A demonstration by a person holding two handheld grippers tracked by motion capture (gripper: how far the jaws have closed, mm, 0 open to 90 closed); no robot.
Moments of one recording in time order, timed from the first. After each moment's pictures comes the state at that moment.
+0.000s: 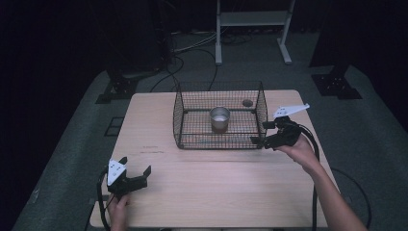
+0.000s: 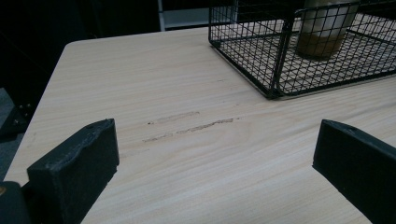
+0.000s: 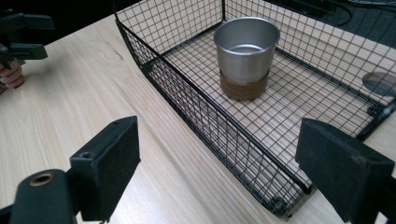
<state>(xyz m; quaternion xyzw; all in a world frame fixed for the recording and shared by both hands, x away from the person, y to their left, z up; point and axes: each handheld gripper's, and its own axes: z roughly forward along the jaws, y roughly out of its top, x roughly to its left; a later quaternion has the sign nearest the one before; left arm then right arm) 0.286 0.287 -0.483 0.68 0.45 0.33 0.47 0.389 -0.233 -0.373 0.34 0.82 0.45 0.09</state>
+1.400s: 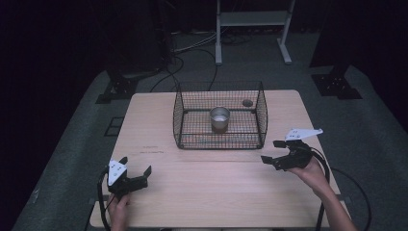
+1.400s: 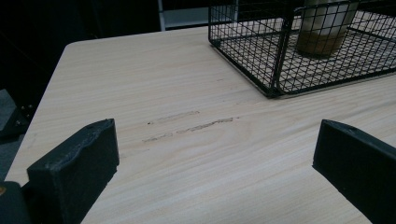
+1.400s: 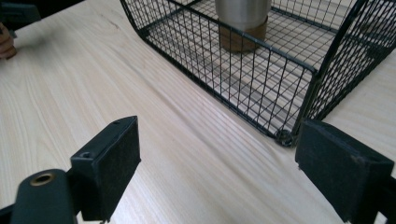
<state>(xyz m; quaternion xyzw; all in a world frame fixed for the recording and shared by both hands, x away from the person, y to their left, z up) 0.286 0.286 -0.484 0.68 0.45 0.34 0.47 0.343 -0.264 -0.417 0.35 0.82 0.45 0.10</state>
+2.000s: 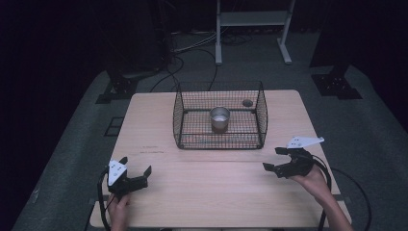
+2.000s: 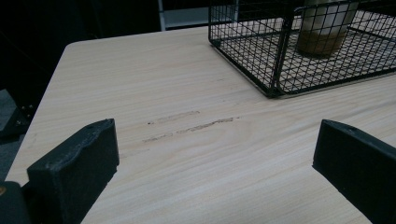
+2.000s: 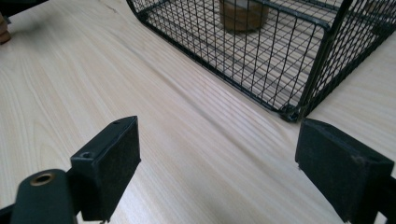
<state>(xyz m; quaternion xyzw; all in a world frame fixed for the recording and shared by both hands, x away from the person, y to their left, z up) 0.286 0.286 -0.484 0.68 0.45 0.34 0.47 0.328 -0.269 -0.434 0.36 0.82 0.44 0.10</state>
